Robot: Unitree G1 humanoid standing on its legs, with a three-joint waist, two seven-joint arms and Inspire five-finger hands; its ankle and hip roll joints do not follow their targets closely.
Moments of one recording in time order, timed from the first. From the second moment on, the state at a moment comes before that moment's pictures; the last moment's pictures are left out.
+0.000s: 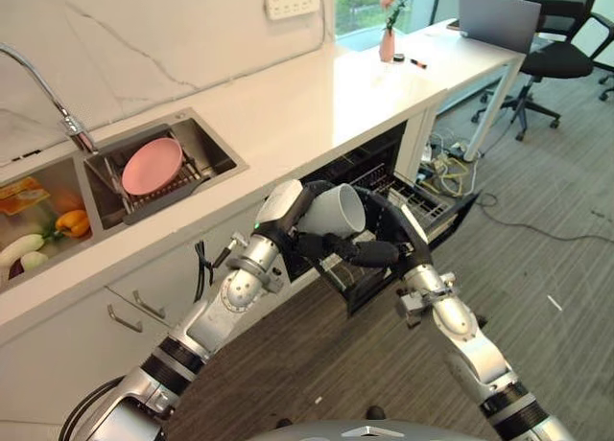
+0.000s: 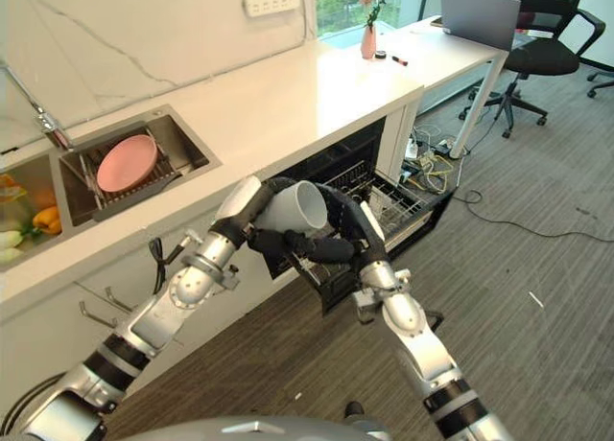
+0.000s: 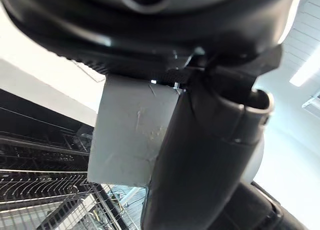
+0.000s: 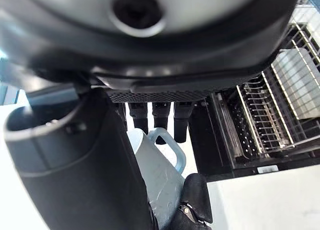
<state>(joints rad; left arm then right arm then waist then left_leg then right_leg) -0.24 0.48 -0.49 0.02 0.24 -0.10 0.17 -0.02 -0.39 0.39 -0.02 0.50 -0.18 -0.09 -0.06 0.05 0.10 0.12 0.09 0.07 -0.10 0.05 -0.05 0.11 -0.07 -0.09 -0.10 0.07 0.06</state>
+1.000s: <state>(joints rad) -0.13 0.40 -0.39 -0.02 0.13 -0.12 0.26 -0.01 -0.25 0.39 0.02 0.71 -0.18 -0.13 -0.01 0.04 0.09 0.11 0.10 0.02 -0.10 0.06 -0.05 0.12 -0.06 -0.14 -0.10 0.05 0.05</state>
